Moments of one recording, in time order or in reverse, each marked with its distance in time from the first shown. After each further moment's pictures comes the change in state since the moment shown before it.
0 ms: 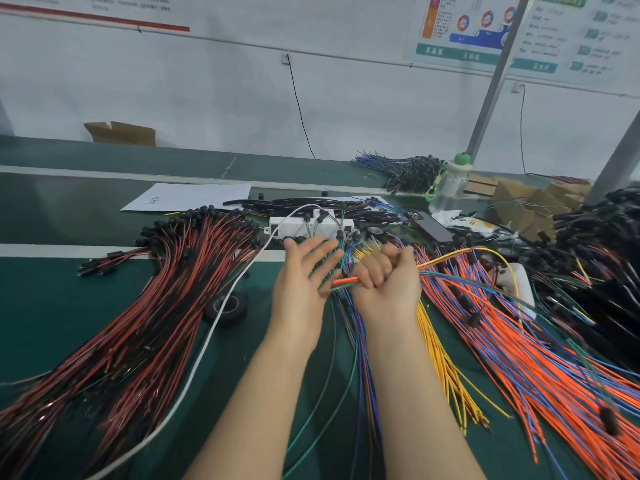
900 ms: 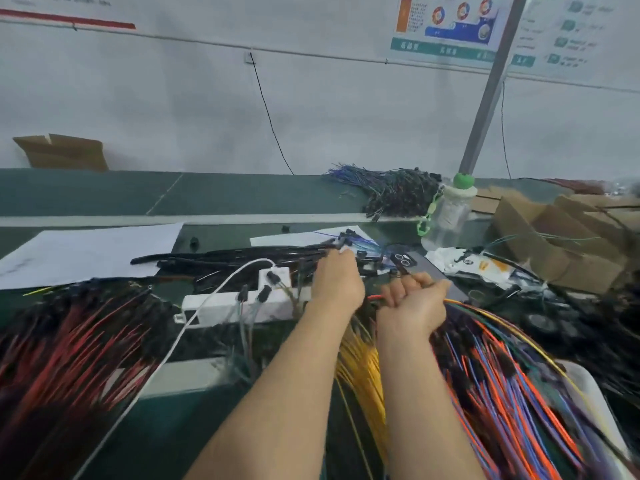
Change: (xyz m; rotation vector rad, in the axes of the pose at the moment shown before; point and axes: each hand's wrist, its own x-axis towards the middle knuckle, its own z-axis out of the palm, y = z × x) left_hand 0.276 -0.096 0.097 1.707 -0.156 0.159; right_hand 0.241 -0.069 -0.020 -0.079 0.381 -0.377
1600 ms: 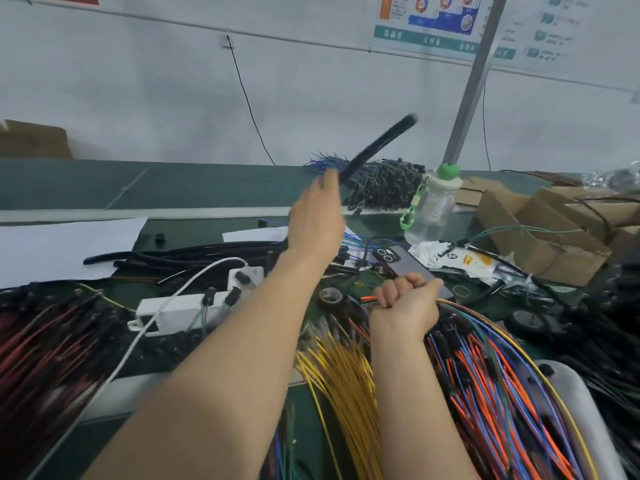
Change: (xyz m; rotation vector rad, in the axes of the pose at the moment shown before) left_hand 0.057 0.020 -0.021 -0.022 0.482 0.273; right_hand 0.037 -0.004 -0.011 -0.044 0.062 -0.026
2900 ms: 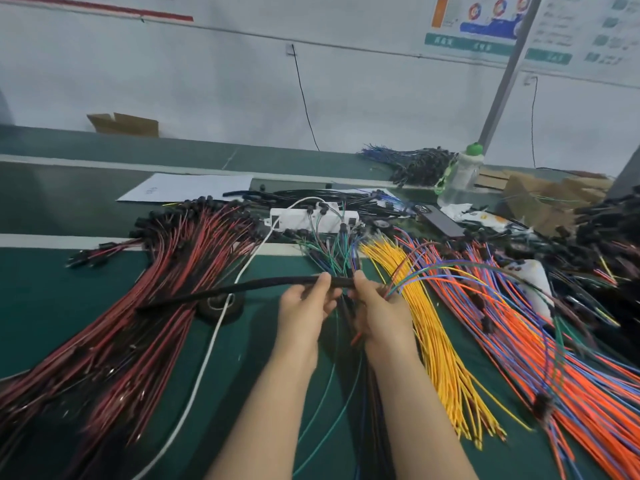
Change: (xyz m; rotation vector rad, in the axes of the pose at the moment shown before) left_hand -0.305 -0.003 -0.172 -1.307 0.057 -0.978; right_hand -0.242 0.012 -0.132 -0.719 -0.455 0.123
